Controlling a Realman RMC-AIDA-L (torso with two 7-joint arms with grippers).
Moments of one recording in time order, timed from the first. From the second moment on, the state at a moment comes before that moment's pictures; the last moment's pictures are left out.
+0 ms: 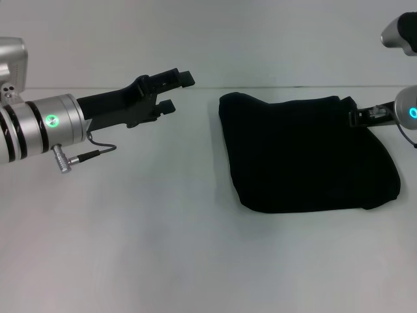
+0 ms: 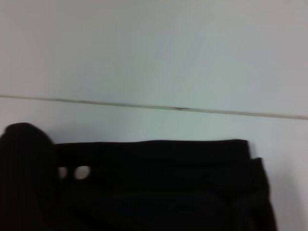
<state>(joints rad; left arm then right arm) -0.71 -2.09 0.63 0.58 1.89 1.24 -2.37 0.91 2.02 -0.93 -0.53 -2.72 -0.73 2.67</state>
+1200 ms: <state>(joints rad) -0.71 -2.09 0.62 0.58 1.88 1.23 -2.37 0.92 1.99 -0.80 -0.48 -2.65 -0.67 2.68</state>
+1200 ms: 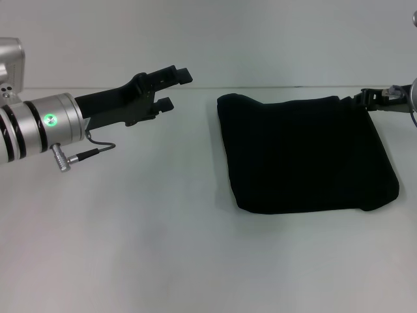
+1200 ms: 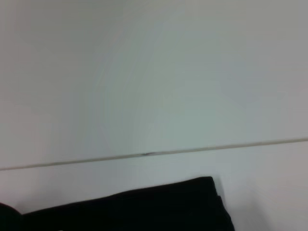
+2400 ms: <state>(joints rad) -0.71 -2.09 0.61 0.58 1.88 1.23 -2.36 0.91 2.07 -0.88 -0.71 -2.91 -0.71 2.70</state>
